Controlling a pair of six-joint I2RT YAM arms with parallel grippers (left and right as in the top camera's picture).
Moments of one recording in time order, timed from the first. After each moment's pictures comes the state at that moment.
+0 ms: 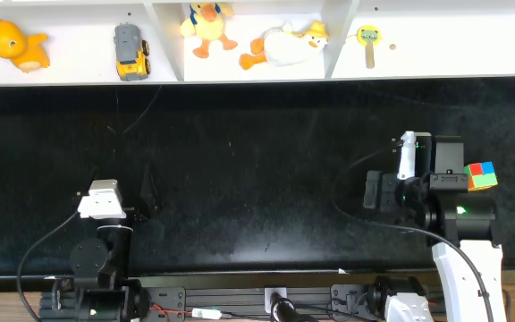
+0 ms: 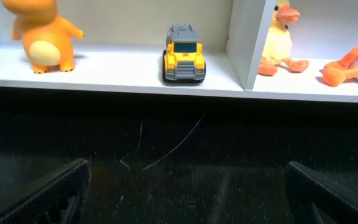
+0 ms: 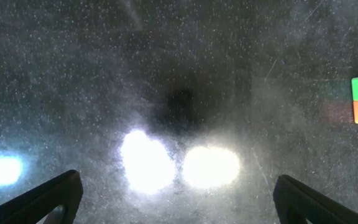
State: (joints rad) left arm 0.00 0.02 0.01 -0.08 -0.02 -0.06; right arm -0.01 0.98 0.91 -1.11 -0.01 0.02
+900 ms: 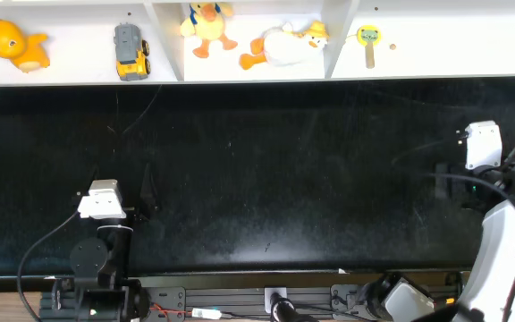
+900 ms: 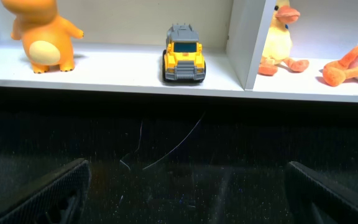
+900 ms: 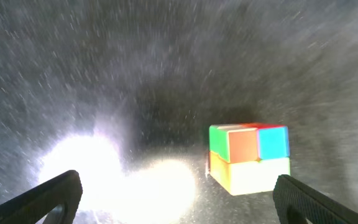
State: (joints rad) left arm 0.00 0.02 0.01 -0.08 -0.02 -0.06; right arm -0.65 1.27 0.90 -0.78 -0.20 -0.72
